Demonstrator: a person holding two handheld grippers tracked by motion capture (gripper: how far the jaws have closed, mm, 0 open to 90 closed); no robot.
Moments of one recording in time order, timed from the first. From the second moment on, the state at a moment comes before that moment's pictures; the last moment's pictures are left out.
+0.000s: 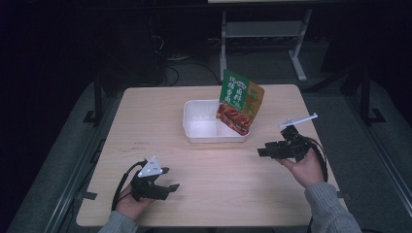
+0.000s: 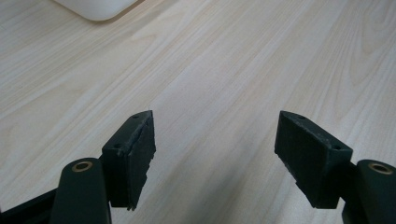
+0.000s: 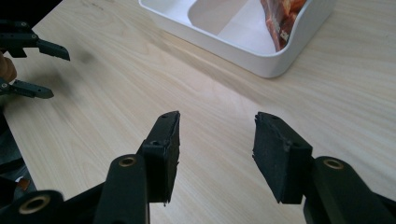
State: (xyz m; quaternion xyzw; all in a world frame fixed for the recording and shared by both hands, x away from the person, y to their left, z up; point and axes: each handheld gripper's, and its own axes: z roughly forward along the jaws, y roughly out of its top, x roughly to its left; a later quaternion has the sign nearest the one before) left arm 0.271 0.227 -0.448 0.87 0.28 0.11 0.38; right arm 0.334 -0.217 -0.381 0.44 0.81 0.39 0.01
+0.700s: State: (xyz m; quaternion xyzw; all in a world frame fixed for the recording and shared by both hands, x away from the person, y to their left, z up) left arm 0.270 0.227 -0.448 0.87 0.28 0.12 0.38; right arm 0.308 -0.207 -0.414 0.43 0.82 0.38 0.00
